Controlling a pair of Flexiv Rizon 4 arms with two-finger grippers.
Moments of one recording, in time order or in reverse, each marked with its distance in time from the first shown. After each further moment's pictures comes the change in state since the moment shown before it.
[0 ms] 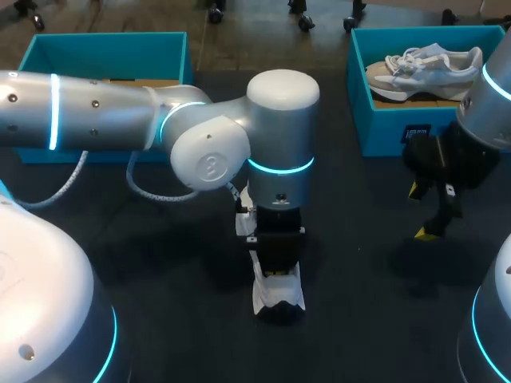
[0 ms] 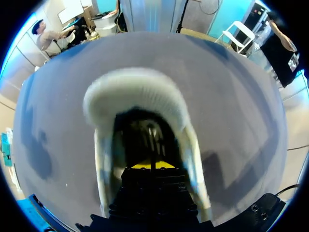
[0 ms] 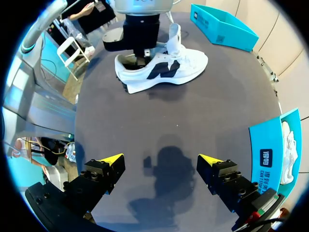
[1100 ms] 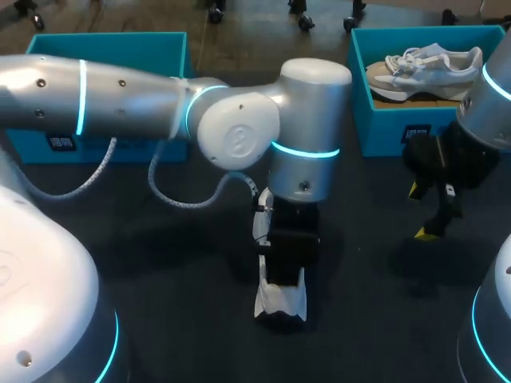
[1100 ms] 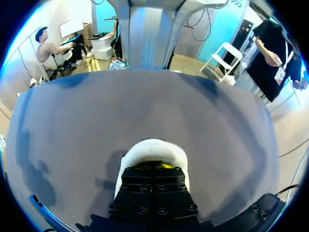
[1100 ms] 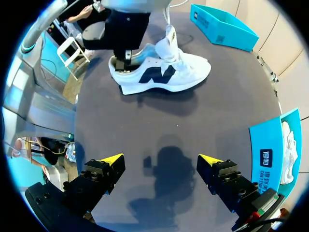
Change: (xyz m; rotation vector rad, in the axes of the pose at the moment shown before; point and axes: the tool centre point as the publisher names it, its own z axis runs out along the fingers) left arm -0.004 -0.069 -0.012 0.252 0.111 0.036; right arm 0.000 0.000 0.000 0.000 0.000 0.000
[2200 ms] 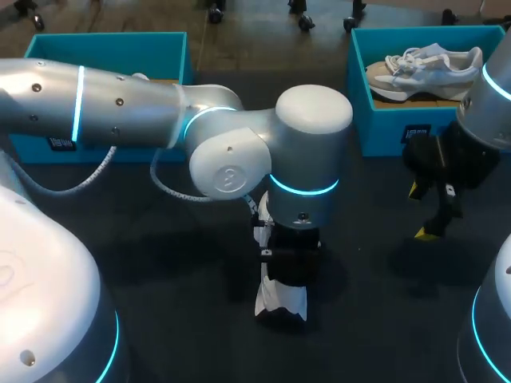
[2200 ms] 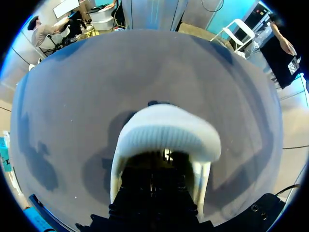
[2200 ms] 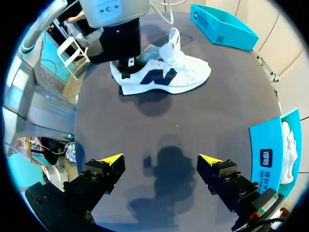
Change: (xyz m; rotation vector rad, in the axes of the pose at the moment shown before) left arm -0.012 0.041 0.002 -0.308 -0.067 -0.027; right arm 0.000 0.000 0.000 0.000 0.000 0.000
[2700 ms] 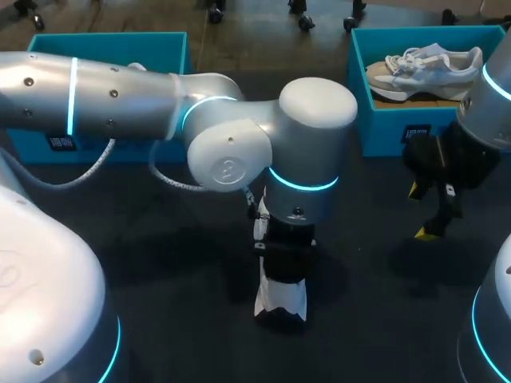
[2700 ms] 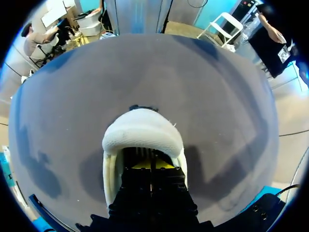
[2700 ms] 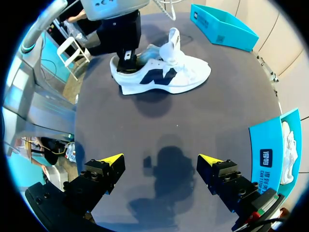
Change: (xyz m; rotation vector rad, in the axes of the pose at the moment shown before) left arm 0.018 -0.002 -0.013 -0.016 0.063 0.095; right arm 0.000 0.000 0.000 0.000 0.000 0.000
